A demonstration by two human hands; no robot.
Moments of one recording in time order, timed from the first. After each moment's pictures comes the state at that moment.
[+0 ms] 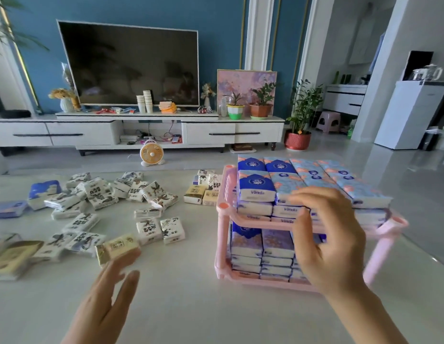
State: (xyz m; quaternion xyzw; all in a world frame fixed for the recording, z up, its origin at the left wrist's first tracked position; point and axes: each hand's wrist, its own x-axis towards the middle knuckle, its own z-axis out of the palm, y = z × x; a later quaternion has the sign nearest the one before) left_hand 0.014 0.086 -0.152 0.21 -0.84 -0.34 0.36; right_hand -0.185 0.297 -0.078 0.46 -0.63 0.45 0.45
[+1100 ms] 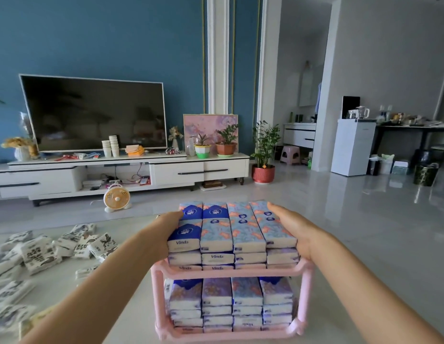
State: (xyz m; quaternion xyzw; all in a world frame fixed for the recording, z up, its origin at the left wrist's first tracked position) left_hand -0.195 0.137 -0.017 0.35 -0.62 -0.69 0.08; right_hand -0.318 0.345 -0.028 0.11 -0.76 0.62 -0.18
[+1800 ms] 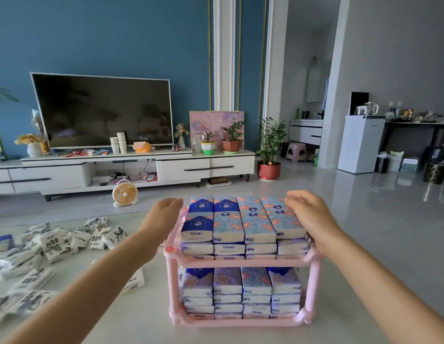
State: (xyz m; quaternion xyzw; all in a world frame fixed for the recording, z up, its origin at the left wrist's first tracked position) left_hand -0.151 0.144 -0.005 0.25 -0.76 -0.56 0.24; right_hand -0.282 0.357 -0.011 0.17 -0.78 0.60 0.04
